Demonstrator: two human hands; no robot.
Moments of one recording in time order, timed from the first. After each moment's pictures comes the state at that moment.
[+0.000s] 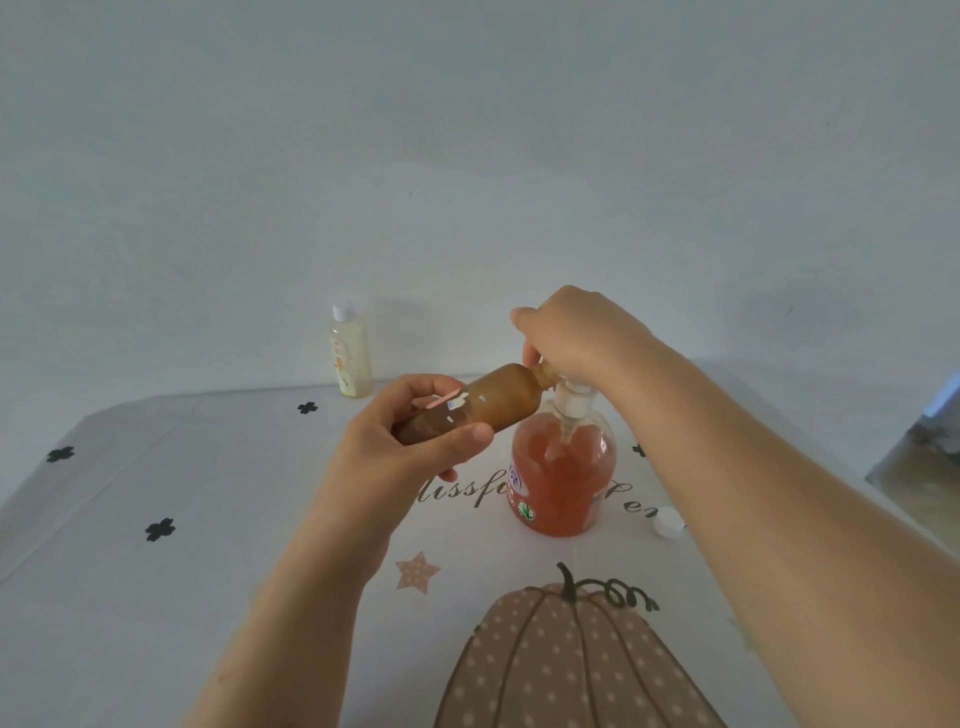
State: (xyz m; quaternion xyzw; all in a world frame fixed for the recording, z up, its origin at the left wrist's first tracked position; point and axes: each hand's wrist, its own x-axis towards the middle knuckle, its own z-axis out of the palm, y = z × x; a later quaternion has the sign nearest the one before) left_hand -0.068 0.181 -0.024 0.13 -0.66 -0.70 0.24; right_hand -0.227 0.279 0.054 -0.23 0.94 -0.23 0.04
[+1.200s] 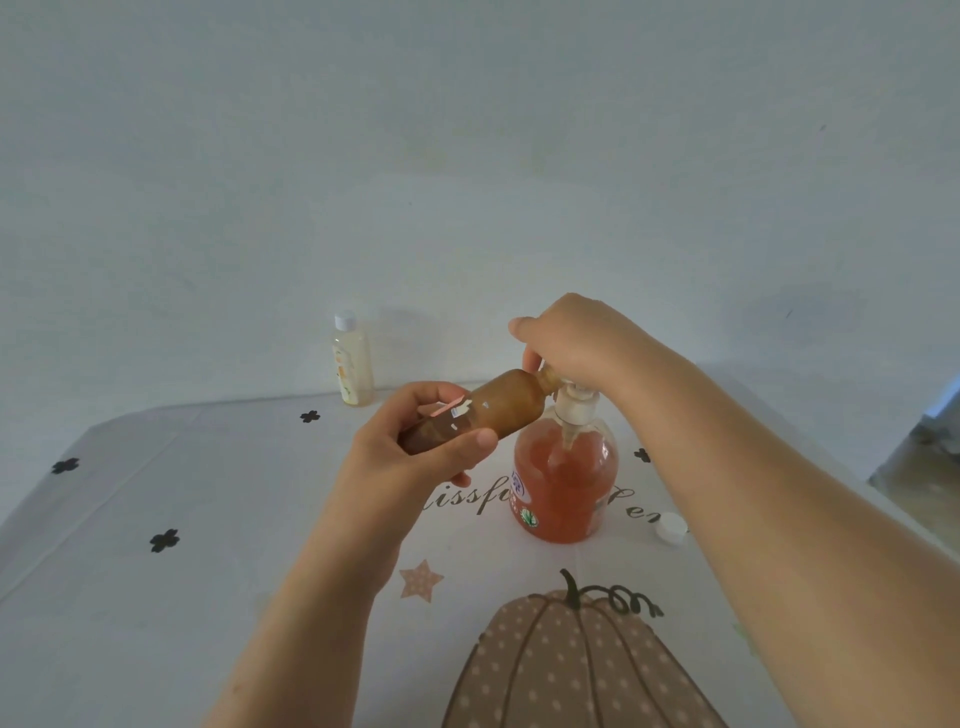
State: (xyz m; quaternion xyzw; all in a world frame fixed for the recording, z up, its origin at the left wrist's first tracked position) left_hand -0.069 0.184 -0.026 0.13 -0.65 -0.71 0.25; right_hand -0.228 0.279 0.055 -0.23 0.94 -0.26 0.07
